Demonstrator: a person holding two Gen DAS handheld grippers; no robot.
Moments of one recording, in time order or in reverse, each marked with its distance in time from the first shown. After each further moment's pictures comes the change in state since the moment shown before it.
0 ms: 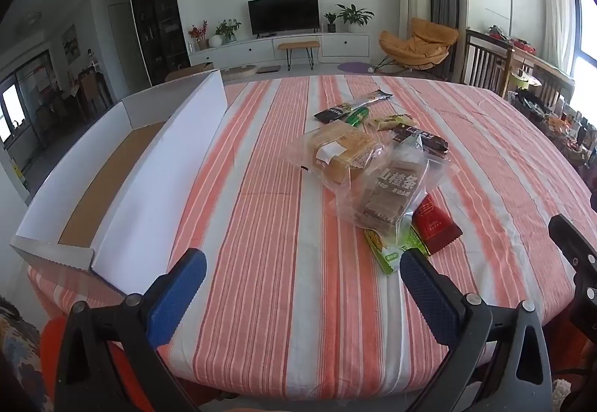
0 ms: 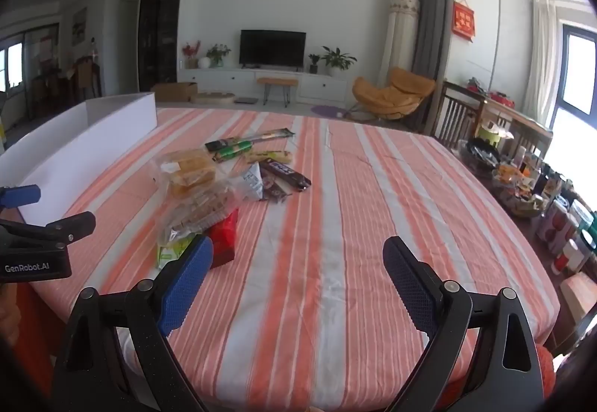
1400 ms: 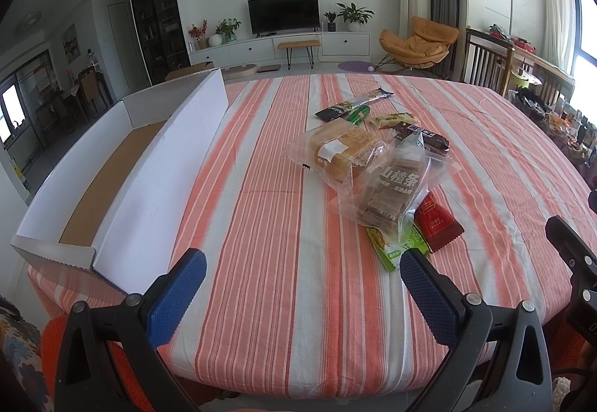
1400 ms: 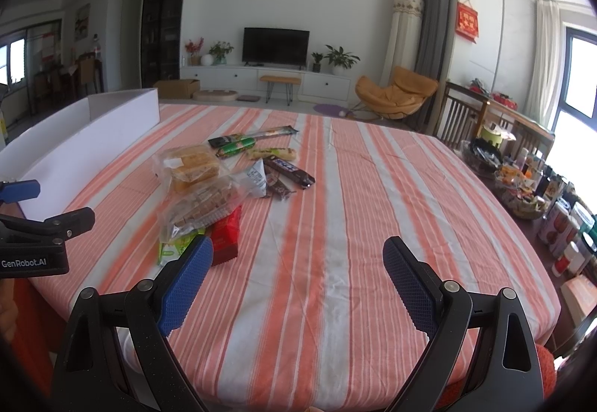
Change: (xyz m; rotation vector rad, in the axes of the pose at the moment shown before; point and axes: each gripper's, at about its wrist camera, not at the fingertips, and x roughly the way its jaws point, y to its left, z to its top) left arm -0.002 0.000 0.000 0.002 0.003 -0.002; right arm 0.003 0.001 -0.002 -0.006 0.000 -0.001
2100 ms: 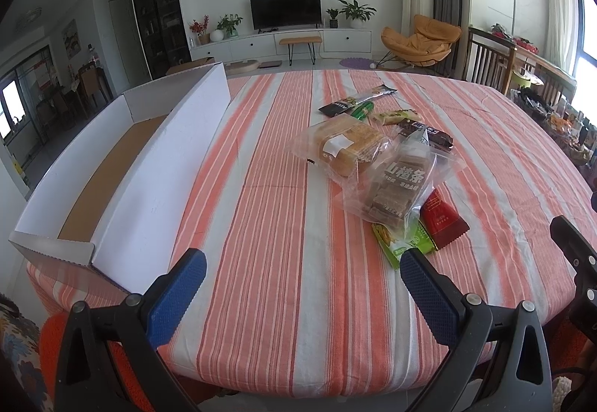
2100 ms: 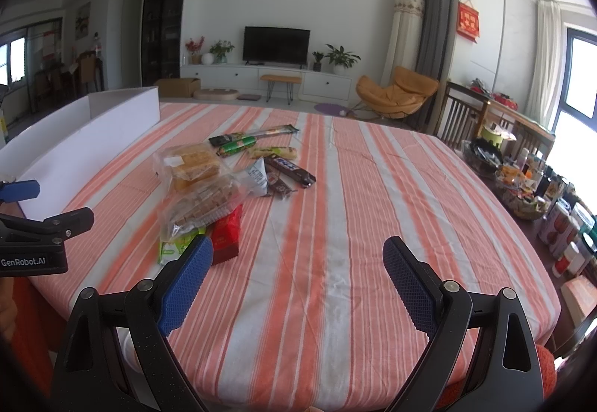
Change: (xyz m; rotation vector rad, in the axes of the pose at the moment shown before) left arm 0.009 0.007 -0.004 -0.021 0.027 -0.002; right arm 0.000 -0.001 0.000 -0.003 0.001 -0.001
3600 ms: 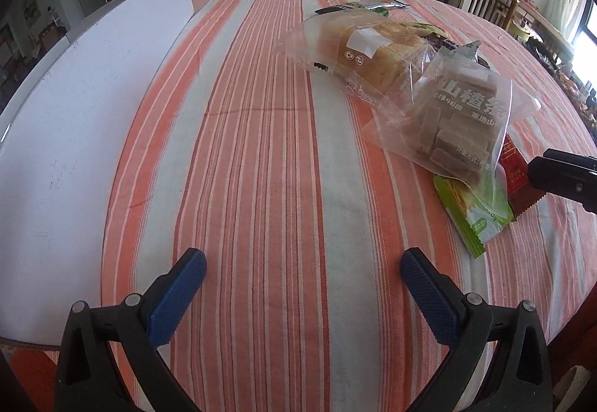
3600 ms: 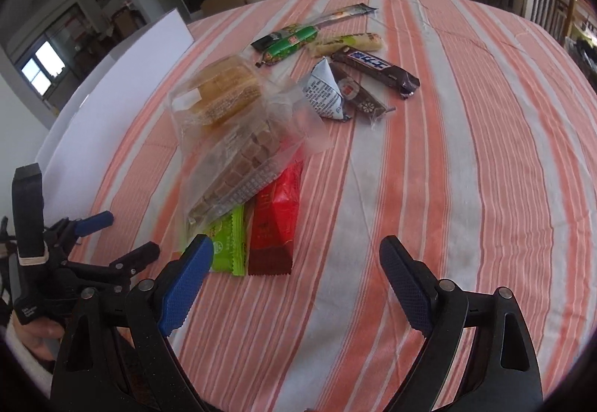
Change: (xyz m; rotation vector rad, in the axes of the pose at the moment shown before) left arm 0.124 0.022 -0.002 0.042 0.295 -0.104; right arm 0.150 0.014 0.019 0.092 0.495 0.409
